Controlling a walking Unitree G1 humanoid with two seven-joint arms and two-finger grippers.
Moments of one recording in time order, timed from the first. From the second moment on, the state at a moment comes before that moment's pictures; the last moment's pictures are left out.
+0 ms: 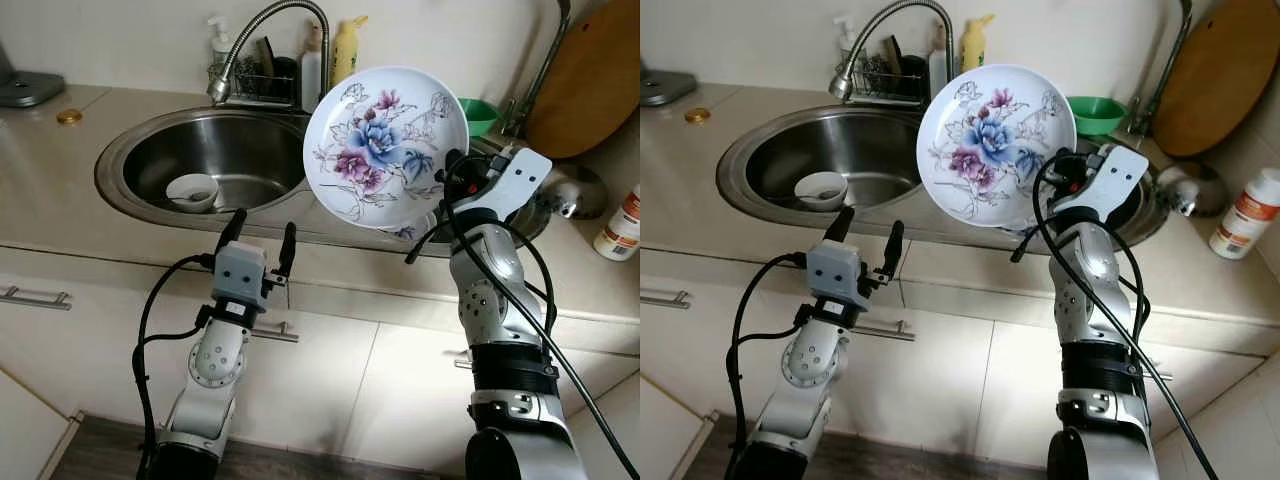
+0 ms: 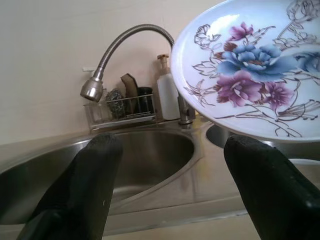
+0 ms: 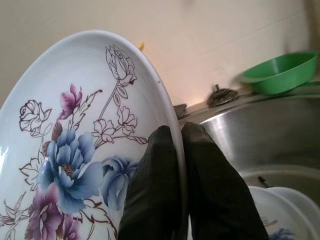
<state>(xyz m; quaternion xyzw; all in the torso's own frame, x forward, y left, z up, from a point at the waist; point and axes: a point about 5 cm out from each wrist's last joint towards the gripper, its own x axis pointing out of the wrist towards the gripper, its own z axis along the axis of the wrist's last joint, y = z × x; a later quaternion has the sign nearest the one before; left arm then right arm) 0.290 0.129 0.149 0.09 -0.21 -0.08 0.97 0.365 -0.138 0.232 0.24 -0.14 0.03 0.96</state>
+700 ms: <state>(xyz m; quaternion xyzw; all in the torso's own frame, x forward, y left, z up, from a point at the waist) 0.290 0.122 0.151 0.08 -0.21 -0.09 0.97 0.384 -0.174 0.219 0.12 -0.09 -0.09 0.98</state>
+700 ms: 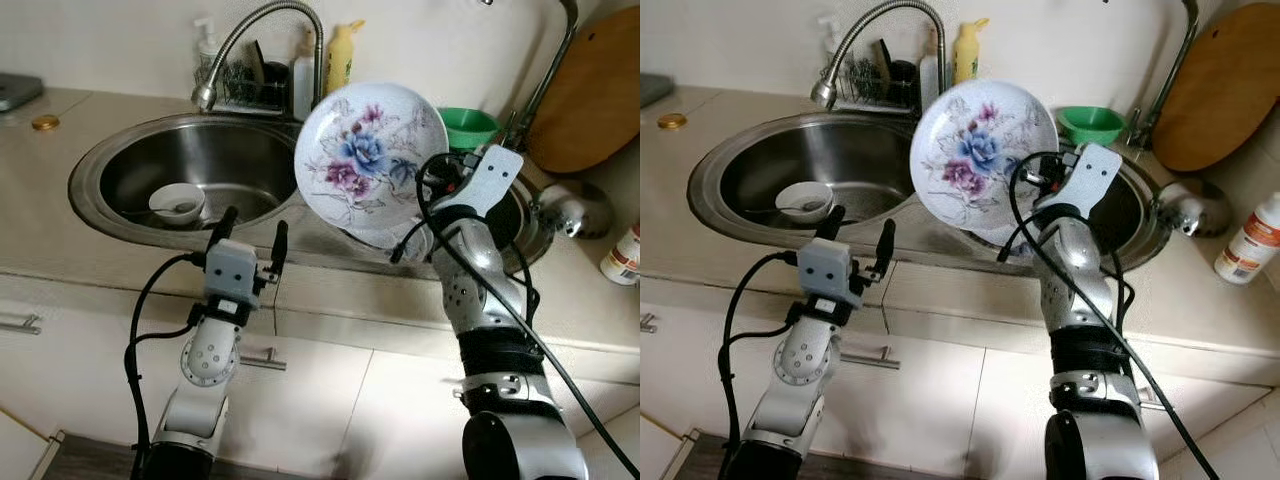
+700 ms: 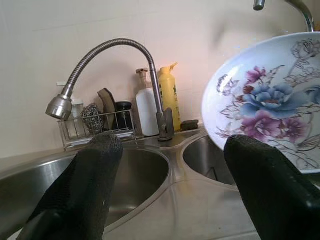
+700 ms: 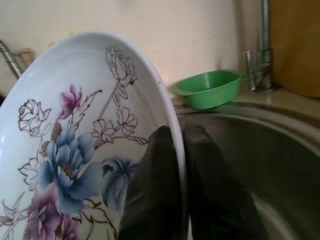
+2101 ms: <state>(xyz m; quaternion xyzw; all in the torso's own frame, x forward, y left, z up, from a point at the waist) 0.290 0.121 0.150 0.08 -0.21 -0.09 0.97 0.399 -0.116 0.176 -0.03 0.02 0.05 1.00</state>
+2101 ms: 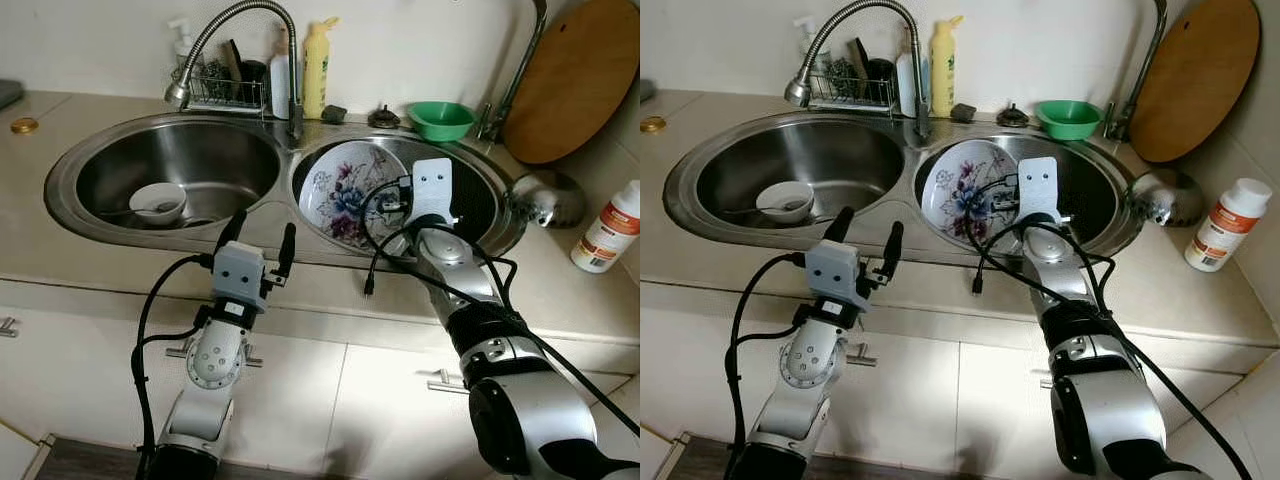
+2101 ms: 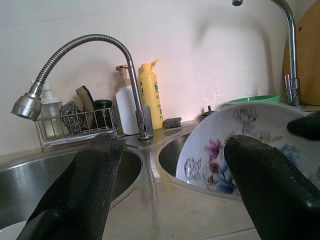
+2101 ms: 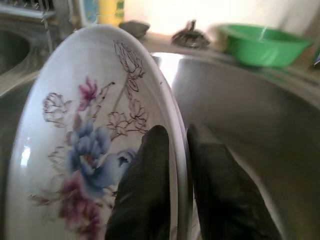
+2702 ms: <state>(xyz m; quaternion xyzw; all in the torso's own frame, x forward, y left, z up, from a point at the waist) 0.290 0.121 0.150 0.08 -0.21 -0.09 0.97 0.398 -0.122 0.188 0.07 -0.02 0.04 1.00</state>
